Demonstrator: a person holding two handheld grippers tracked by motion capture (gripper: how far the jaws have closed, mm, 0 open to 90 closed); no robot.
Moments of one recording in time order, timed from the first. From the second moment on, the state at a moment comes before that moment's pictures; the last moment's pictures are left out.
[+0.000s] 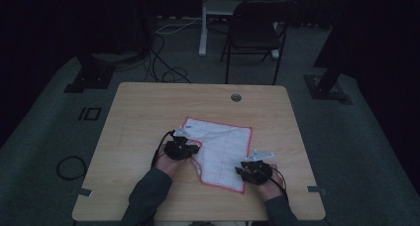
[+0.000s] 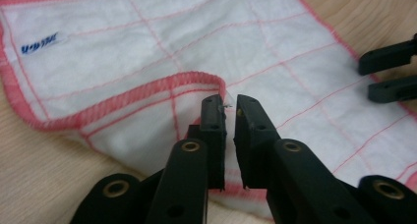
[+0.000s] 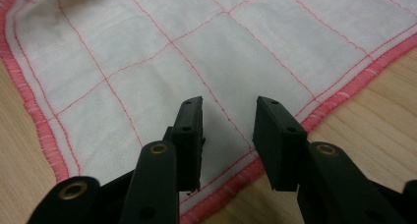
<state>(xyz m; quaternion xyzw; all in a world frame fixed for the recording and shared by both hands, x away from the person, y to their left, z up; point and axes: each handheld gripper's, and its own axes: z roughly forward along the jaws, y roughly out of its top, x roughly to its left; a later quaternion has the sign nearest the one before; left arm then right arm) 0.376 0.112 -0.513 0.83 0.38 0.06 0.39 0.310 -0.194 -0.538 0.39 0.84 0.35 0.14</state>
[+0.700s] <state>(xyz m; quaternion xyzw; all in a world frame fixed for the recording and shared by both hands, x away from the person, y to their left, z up) 0.367 0.123 -0.526 0.83 0.40 0.08 0.36 0.310 -0.194 -0.538 0.39 0.84 0.35 0.14</state>
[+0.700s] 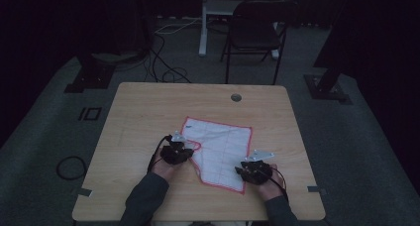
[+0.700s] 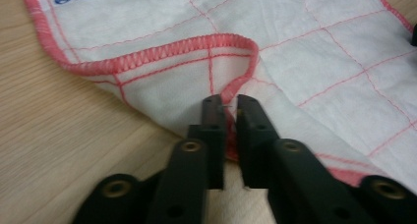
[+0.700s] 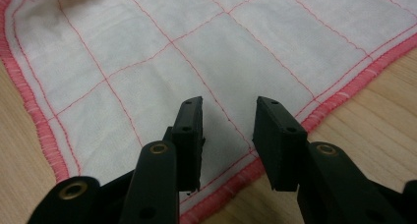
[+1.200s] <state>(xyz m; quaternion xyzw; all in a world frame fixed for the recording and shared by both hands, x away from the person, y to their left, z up) 0.335 0.162 -0.517 0.81 0.43 0.09 0.40 0.309 -0.194 -0.538 0.39 0.84 0.35 0.14</state>
